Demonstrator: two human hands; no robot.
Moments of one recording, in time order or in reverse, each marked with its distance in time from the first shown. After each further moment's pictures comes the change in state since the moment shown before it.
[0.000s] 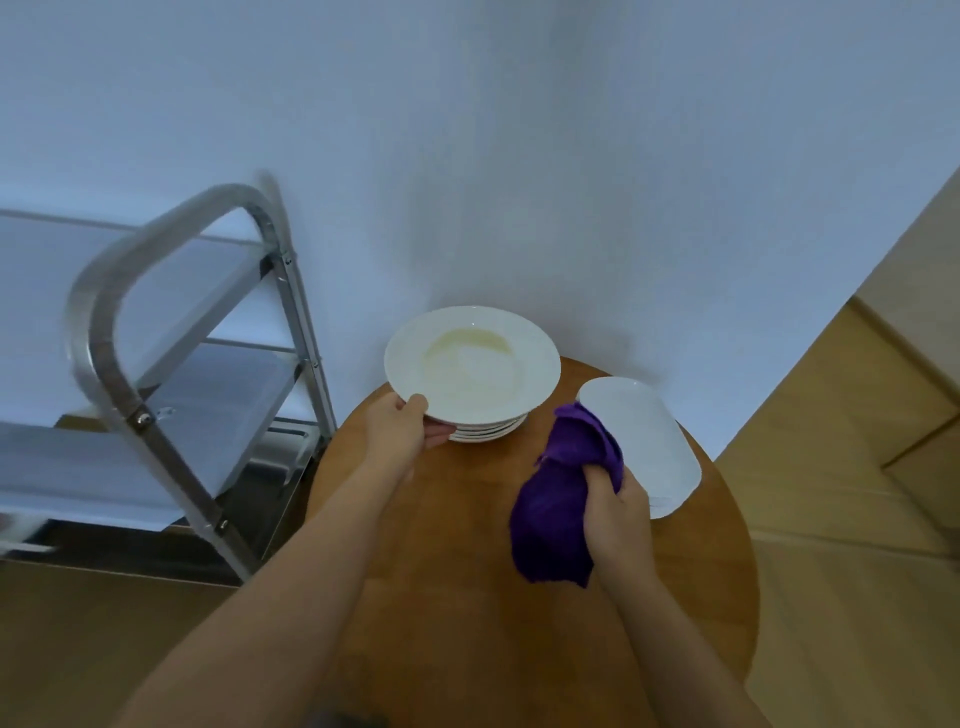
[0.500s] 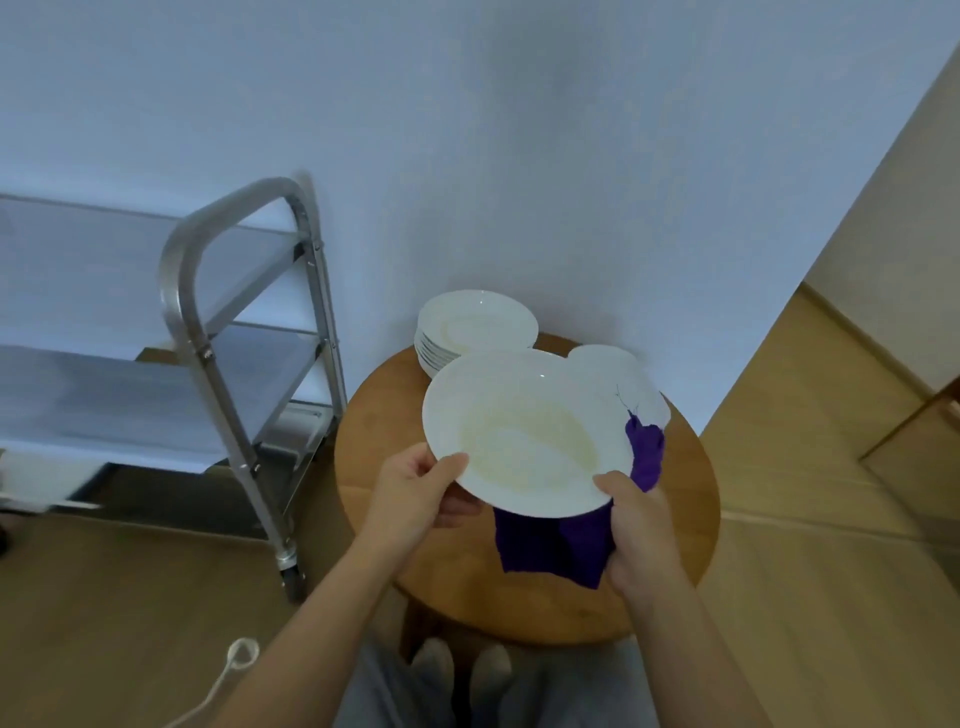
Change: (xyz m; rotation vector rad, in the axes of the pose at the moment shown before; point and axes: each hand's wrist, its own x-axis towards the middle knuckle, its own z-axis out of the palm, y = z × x) left_hand -0.188 -0.042 -0.059 0.160 -0.234 0.124; right_hand -0.114 0.016 -0.056 0.385 -0.038 0.204
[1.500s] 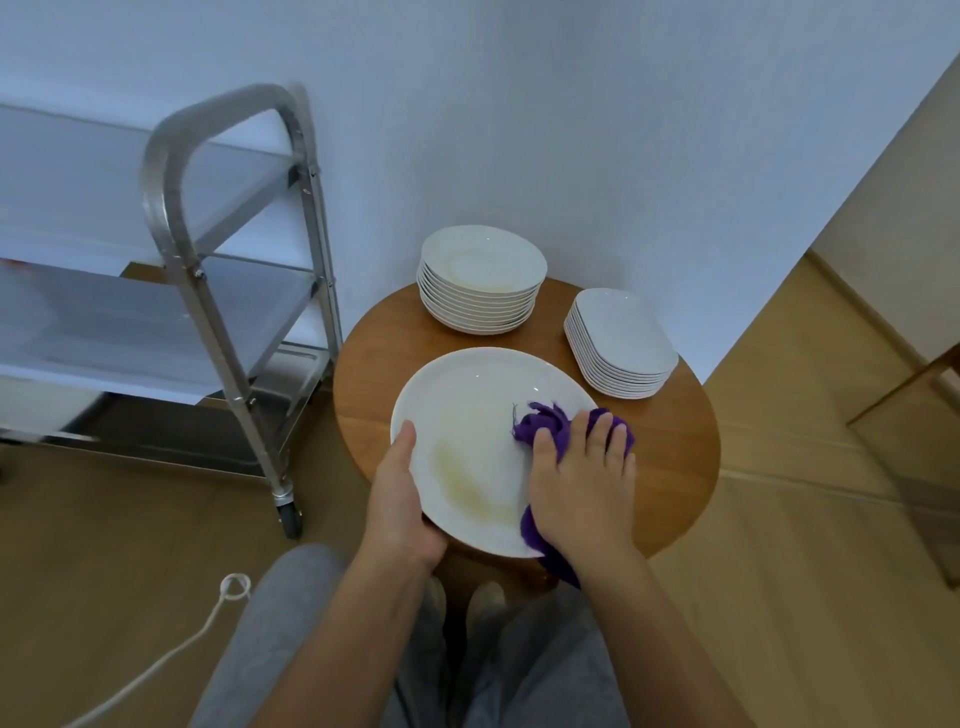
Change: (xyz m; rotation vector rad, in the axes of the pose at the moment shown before) left_hand -0.032 -0.048 0.014 -0.815 0.145 -0.320; right_hand -0.024 0.043 0.020 -1.550 0.050 -0.298
